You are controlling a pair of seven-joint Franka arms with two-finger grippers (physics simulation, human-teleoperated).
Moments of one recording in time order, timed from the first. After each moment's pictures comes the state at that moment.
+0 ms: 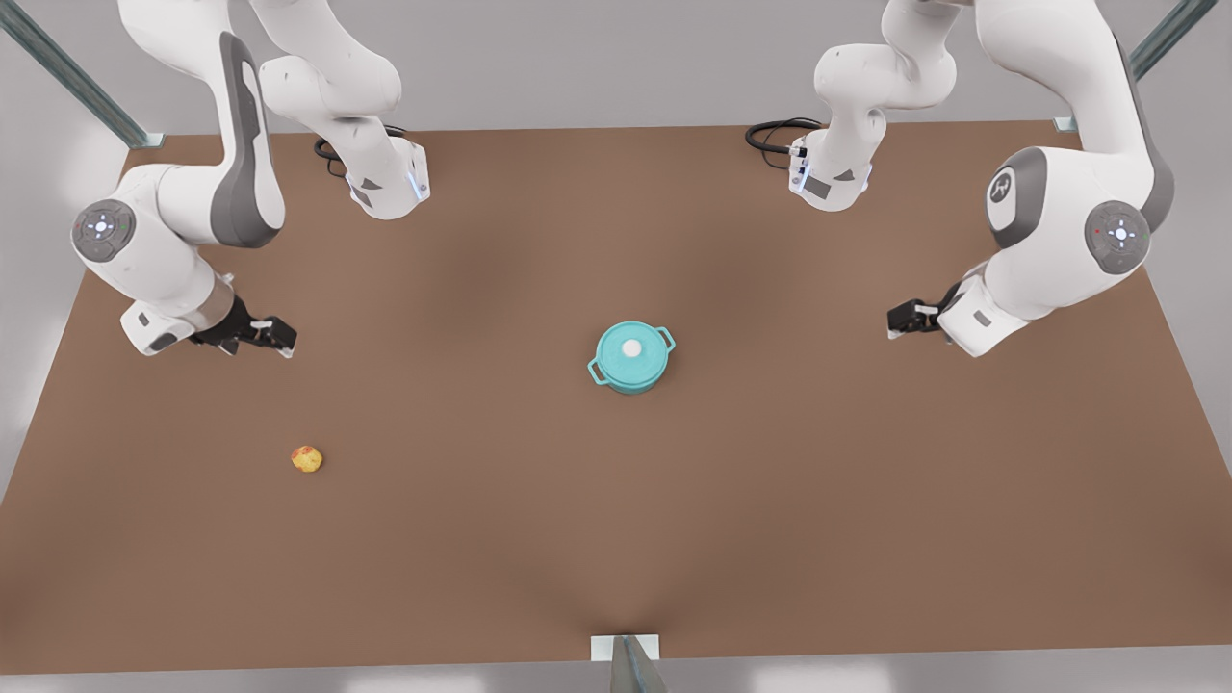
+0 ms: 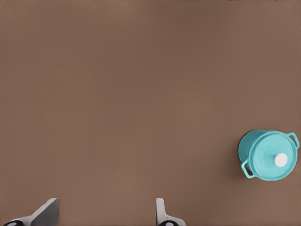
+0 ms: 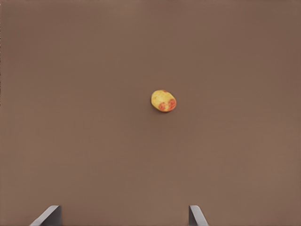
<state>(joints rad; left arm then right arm) -0.09 0.09 0.00 -1.67 -0.11 1.66 0.00 0.03 -0.08 -0.07 -2.07 -0.01 2.03 0.02</state>
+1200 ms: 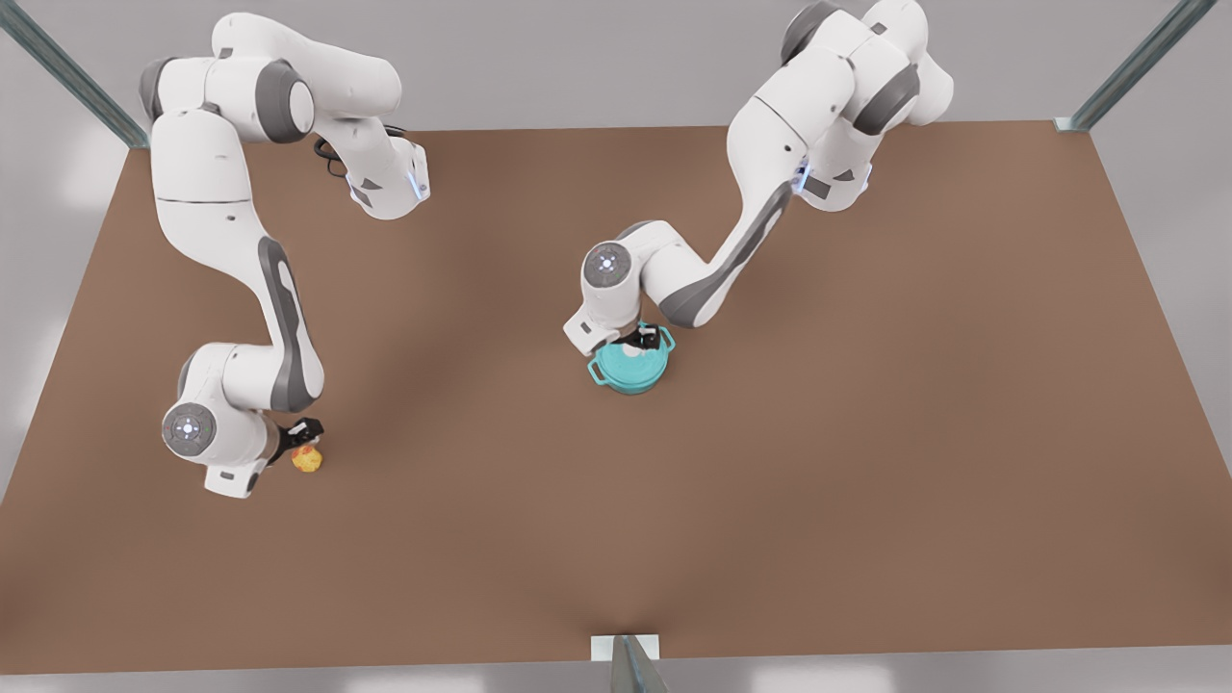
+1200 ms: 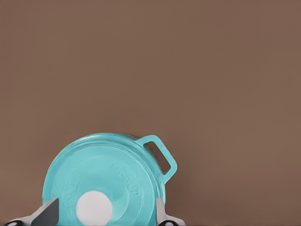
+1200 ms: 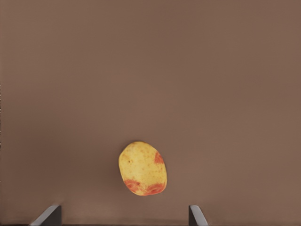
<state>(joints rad) -0.66 0.66 -0.24 -1.53 0.20 2.10 -0.83 -0.02 0.61 -0.07 -1.69 -0.06 2.13 -0.57</state>
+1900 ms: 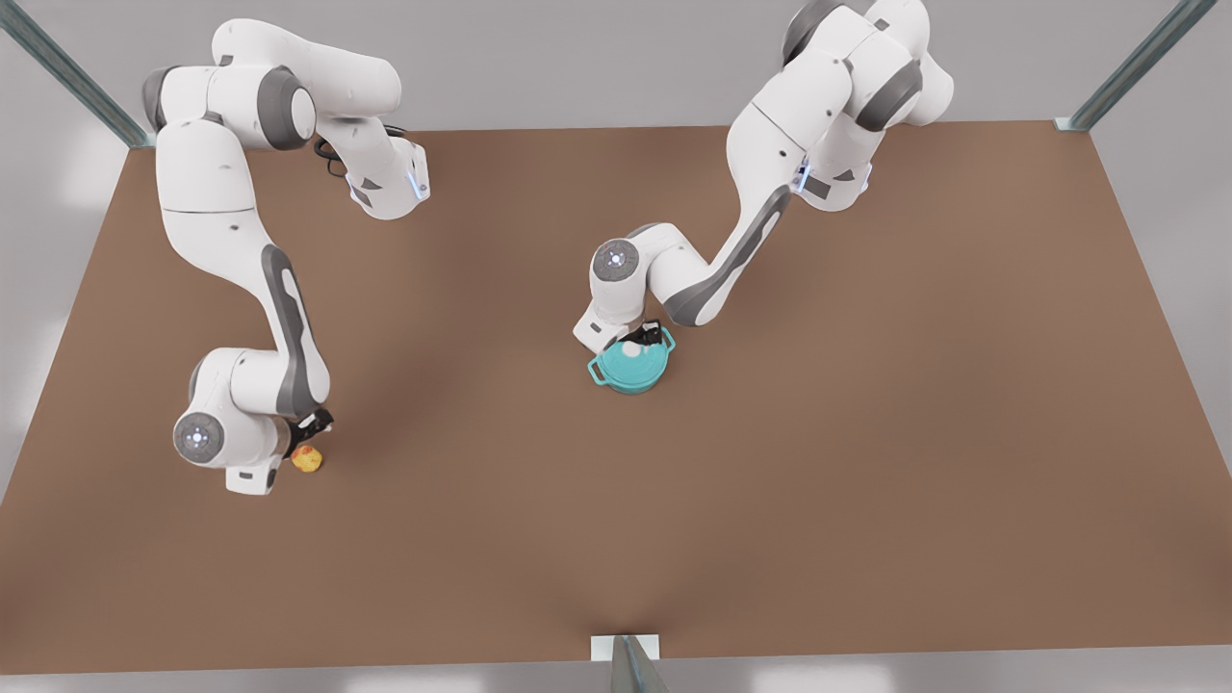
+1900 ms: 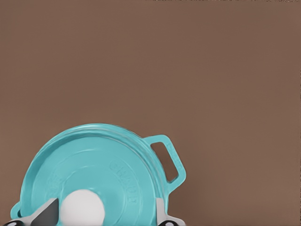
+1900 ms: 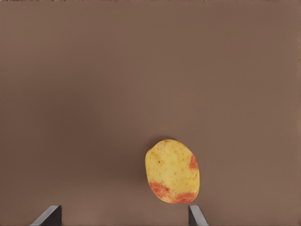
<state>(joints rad) -0.65 0.64 -0.24 -1.66 0.24 2.26 -1.02 -0.03 0.63 -0.06 -1.70 -0.02 2.11 -0.71</state>
